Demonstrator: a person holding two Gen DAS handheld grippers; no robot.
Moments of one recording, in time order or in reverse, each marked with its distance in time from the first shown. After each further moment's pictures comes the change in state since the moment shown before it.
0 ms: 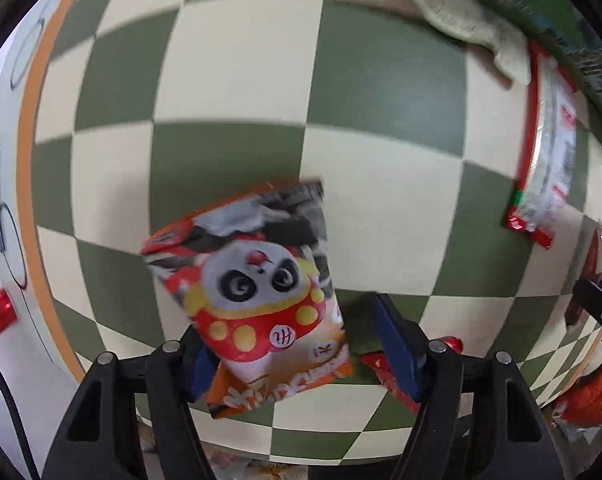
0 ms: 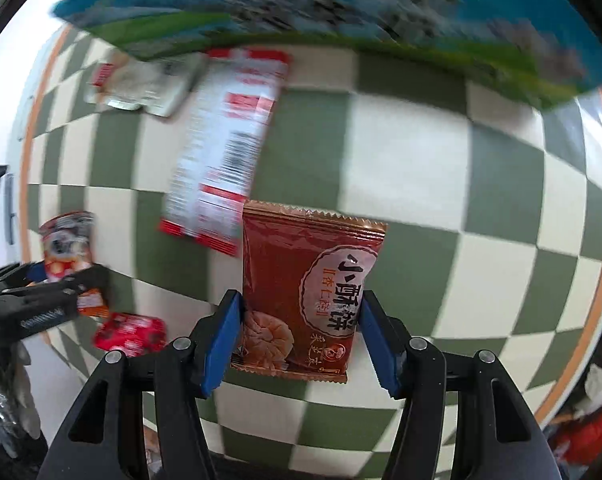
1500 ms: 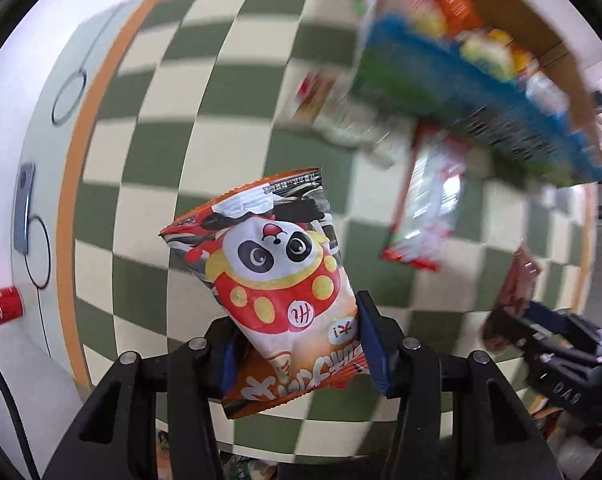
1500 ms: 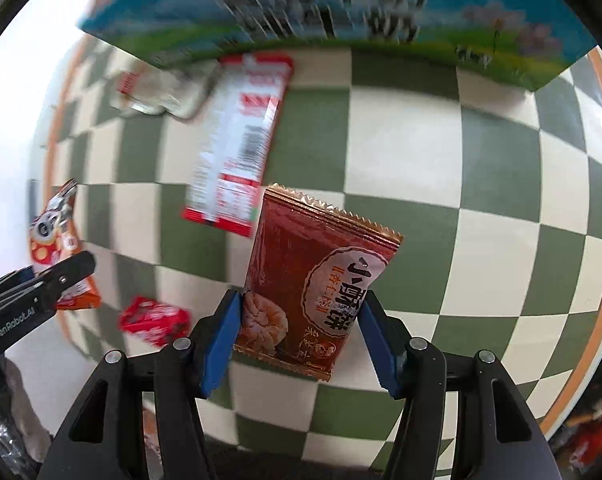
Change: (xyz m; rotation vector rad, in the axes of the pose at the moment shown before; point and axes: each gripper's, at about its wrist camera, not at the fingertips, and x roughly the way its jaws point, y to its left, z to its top) left arm -0.113 -0.008 -0.082 -0.026 -0.284 -0.067; right arm -0.032 0.019 -0.024 0.011 -0.070 0.114
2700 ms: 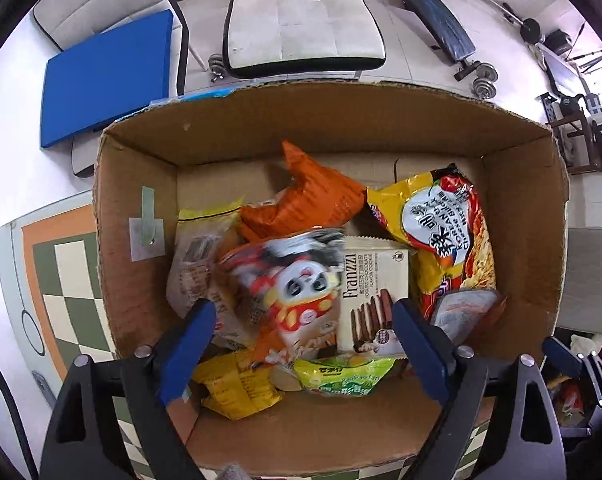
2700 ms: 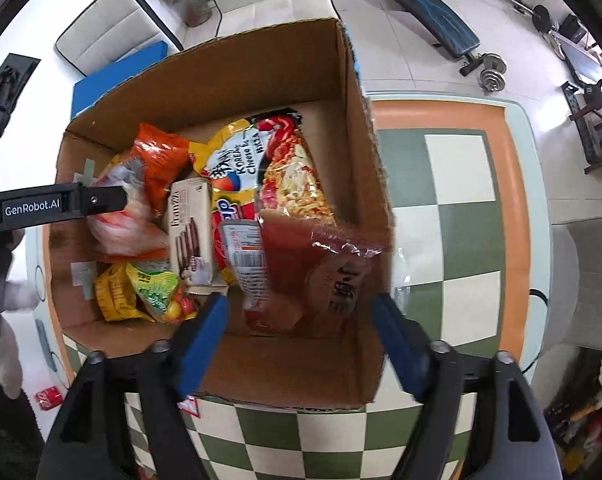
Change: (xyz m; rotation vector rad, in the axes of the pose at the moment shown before) left arm 0.004 -0.192 0.291 0.264 0.072 0.002; right arm -0.124 -0.136 0.194 0.159 -0.155 -0.071
